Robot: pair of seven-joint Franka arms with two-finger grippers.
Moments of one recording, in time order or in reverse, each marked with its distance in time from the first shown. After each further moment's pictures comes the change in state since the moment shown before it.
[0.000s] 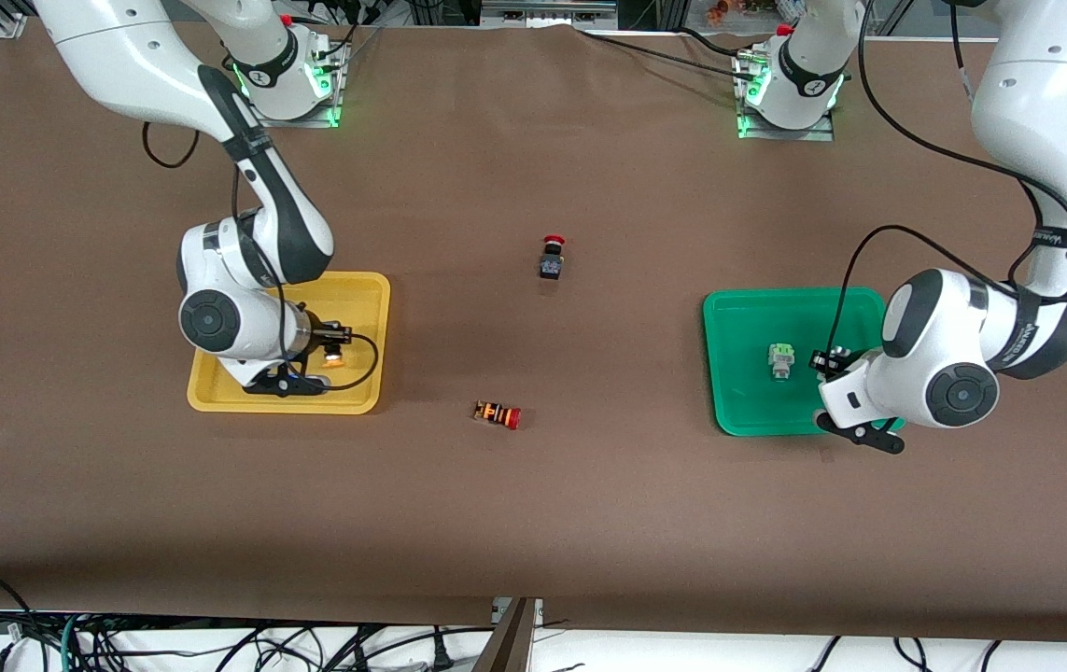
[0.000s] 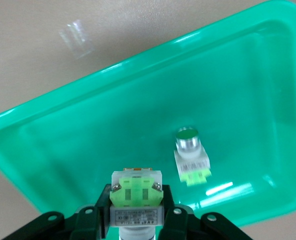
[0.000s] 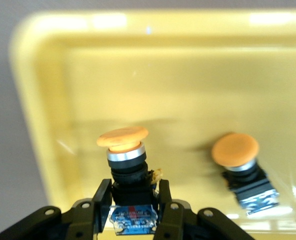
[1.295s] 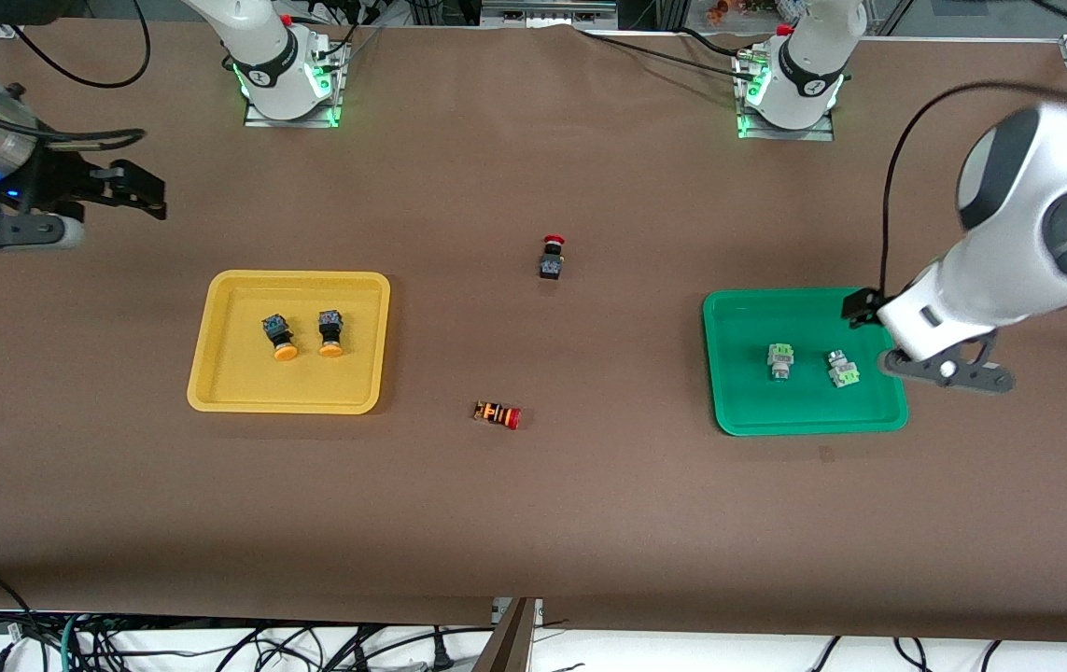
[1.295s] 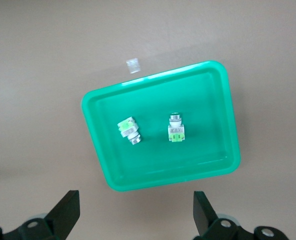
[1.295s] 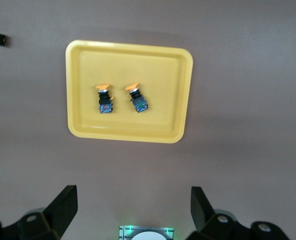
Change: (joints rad) left arm 0.107 -0.408 -0.181 0.054 -0.051 -0.241 -0.164; right arm -0.065 -0.494 -0.099 0.325 -0.046 -0.684 -0.184
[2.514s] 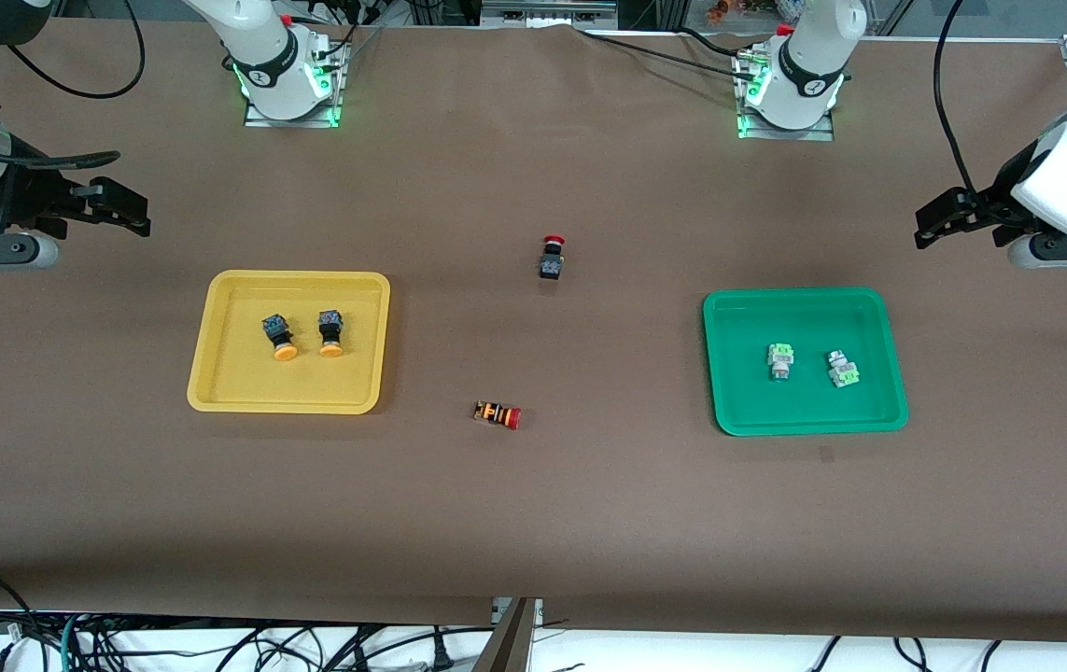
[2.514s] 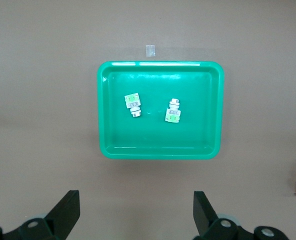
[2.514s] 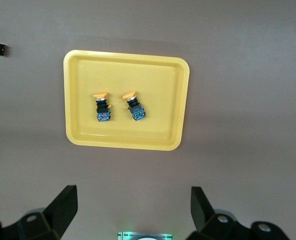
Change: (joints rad) left arm -0.317 -0.336 0.509 -0.237 -0.266 0.041 -0.003; right arm 0.007 0.059 -0.008 0.061 0.000 -0.002 -0.007
